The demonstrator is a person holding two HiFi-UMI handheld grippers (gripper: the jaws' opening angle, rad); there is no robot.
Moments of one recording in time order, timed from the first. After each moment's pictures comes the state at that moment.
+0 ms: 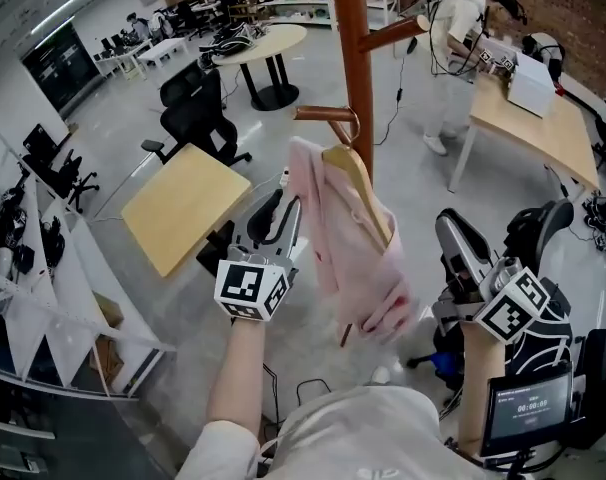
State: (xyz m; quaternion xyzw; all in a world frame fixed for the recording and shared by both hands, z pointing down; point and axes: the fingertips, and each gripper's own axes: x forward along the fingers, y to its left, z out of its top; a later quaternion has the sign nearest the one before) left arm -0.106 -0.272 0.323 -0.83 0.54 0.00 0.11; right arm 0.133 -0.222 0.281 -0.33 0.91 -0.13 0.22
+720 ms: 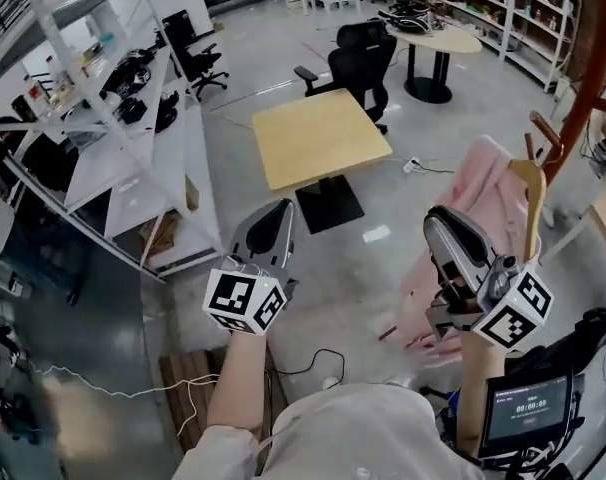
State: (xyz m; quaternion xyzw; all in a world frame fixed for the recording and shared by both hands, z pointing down) left arm -0.311 -0.014 0.296 -0.65 0.75 0.02 0.07; right arm -0.115 -0.087 0.229 0.01 0.97 -0.16 0.18
